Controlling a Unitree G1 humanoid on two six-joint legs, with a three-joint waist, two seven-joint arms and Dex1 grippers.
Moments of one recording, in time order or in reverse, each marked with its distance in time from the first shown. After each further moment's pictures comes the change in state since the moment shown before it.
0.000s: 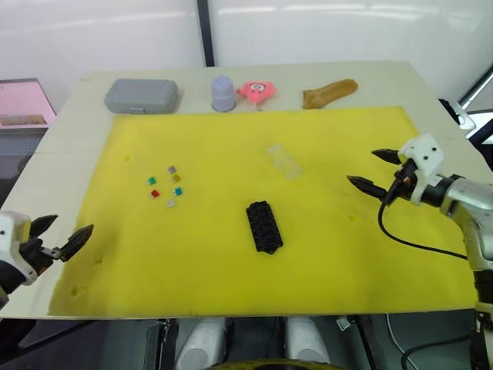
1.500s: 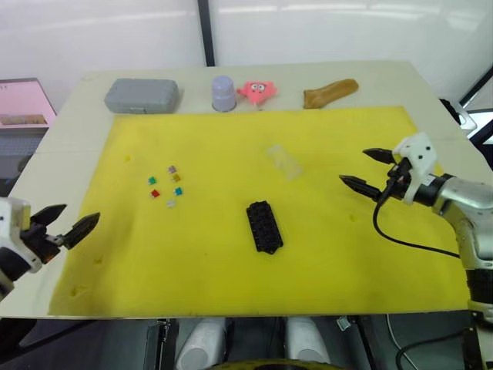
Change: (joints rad) left arm -0.145 0.047 0.001 -0.010 -0.208 0.267 0.018; right arm -0.021 0.035 0.019 -0.121 0.083 0.087 0.040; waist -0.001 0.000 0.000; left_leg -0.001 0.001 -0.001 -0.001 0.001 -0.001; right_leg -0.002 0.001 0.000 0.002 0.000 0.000
